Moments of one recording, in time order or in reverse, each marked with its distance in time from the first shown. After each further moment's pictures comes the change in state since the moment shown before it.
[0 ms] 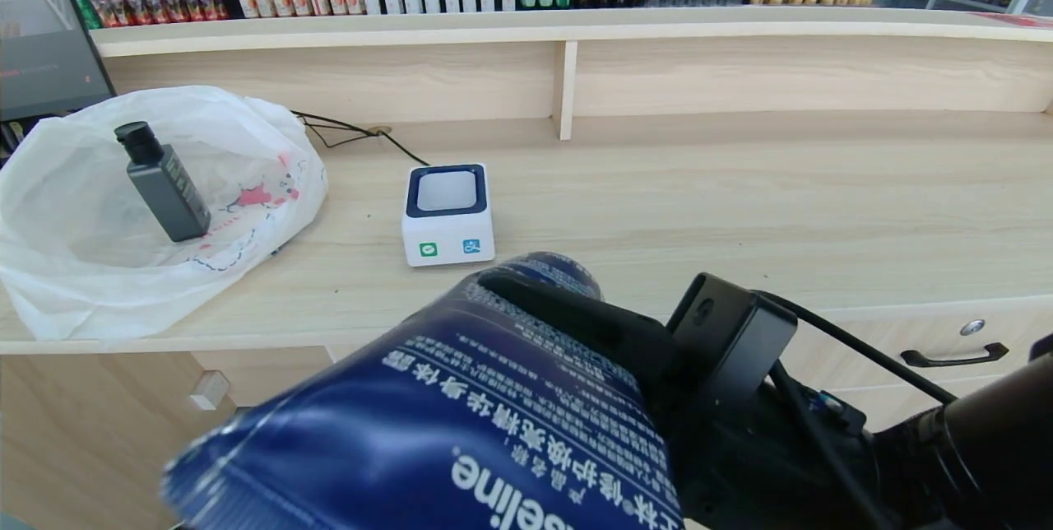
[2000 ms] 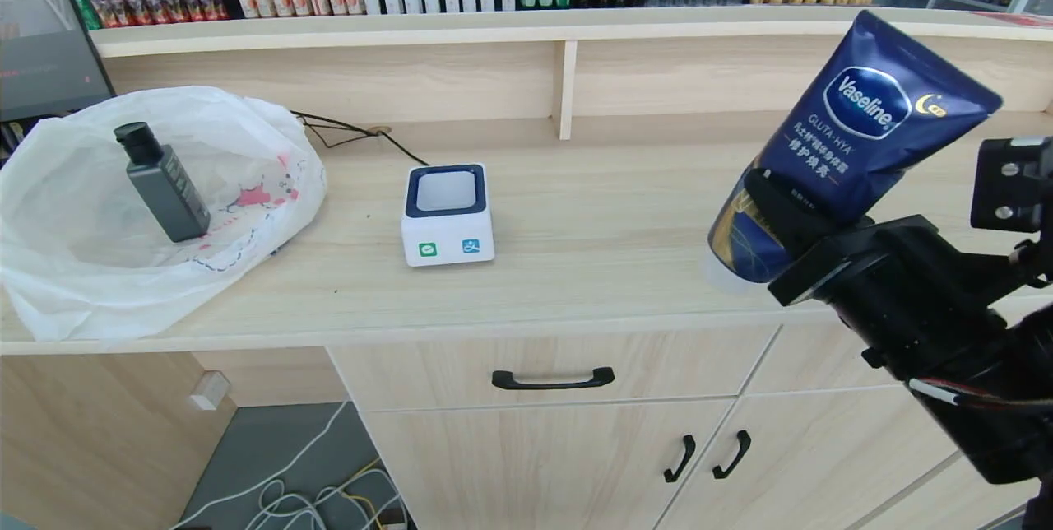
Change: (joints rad) left arm 0.000 0.000 0.000 0.000 0.000 0.002; right arm -0.474 -0.126 0.154 -0.001 -0.377 1.000
